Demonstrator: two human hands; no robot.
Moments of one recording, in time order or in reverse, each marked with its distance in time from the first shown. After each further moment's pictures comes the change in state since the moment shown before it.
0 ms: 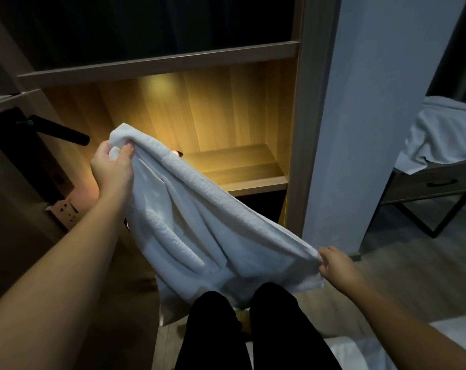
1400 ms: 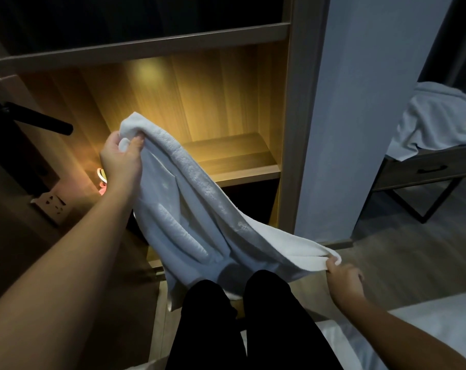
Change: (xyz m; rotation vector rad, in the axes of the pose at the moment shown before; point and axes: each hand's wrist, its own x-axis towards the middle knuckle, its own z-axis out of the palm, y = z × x) left_hand -0.027 0.009 0.027 -0.004 -0.122 0.045; right_hand -0.059 0.011 0.035 -0.563 -0.033 0.143
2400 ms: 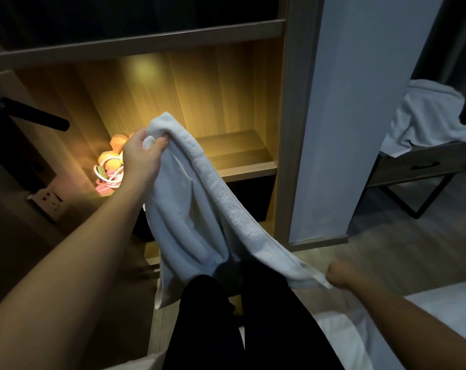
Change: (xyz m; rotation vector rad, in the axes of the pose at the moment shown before) left_hand -0.014 0.009 0.021 0.005 -0.174 0.062; right_hand 0.017 0.013 -0.031 0.450 -0.508 0.158
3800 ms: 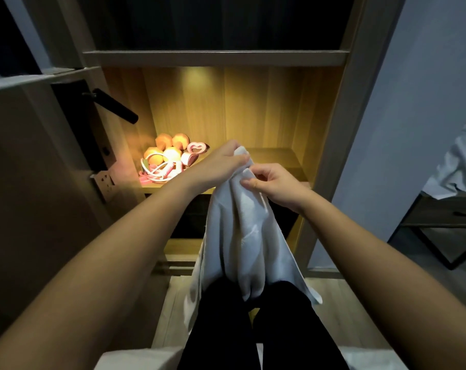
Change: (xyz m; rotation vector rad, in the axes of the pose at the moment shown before) left_hand -0.012 0.037 -0.005 0.153 -0.554 -0.056; right_hand -0.147 -0.251 -0.155 0.633 0.137 -1.210
